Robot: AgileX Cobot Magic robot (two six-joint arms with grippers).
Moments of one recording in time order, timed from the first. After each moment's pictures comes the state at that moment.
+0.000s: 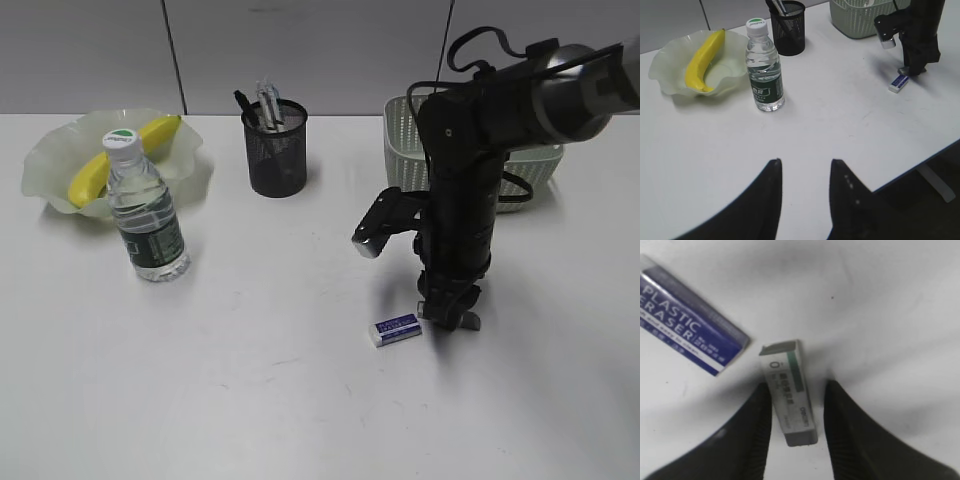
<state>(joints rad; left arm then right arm) -0.50 0.00 -0.54 -0.01 1.06 0.01 0.52 2.14 -1.35 -0.06 0.92 -0.55</state>
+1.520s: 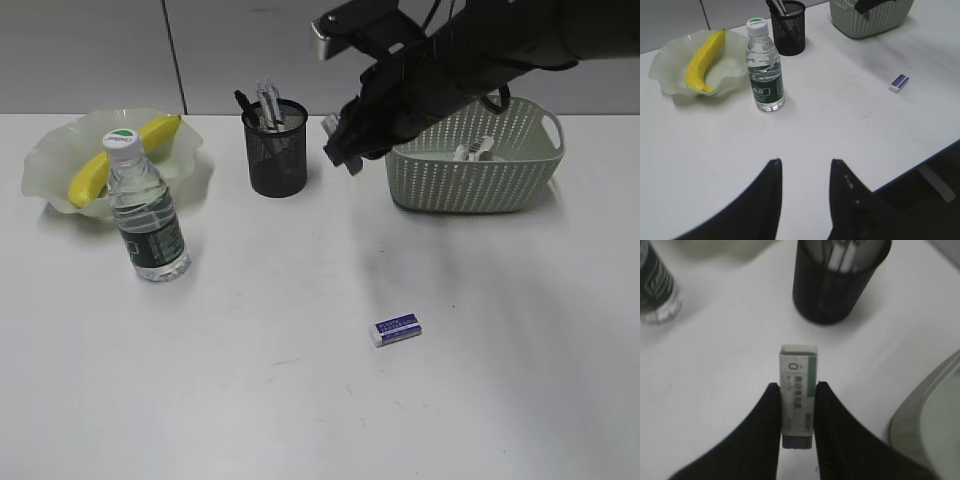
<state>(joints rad) -0.50 0.00 -0.54 -0.01 1.06 0.01 0.53 1.90 -1.35 0.37 0.40 -0.60</state>
